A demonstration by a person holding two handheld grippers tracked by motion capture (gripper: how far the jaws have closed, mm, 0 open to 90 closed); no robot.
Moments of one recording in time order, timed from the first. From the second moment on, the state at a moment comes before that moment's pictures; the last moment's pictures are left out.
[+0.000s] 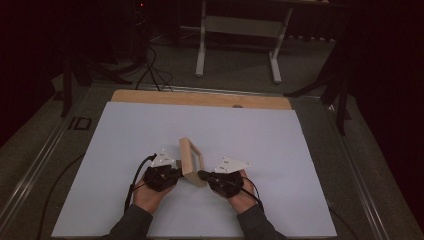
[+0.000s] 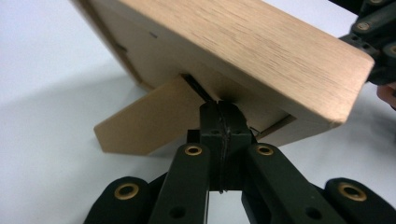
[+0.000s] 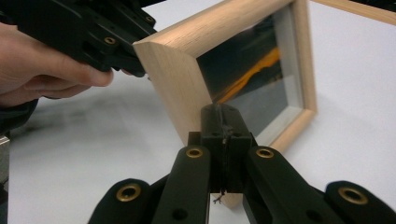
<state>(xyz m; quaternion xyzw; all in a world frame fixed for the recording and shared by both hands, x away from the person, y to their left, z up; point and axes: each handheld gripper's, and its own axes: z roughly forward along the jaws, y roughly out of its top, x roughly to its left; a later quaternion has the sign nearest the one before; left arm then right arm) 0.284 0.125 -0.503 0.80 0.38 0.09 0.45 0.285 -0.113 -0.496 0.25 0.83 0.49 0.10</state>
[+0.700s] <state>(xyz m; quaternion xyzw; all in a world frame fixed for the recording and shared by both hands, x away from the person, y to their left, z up) 0.289 0.144 -0.500 0.77 0.43 0.10 0.46 0.286 -0.112 -0.497 0.25 0.83 0.48 0.11</state>
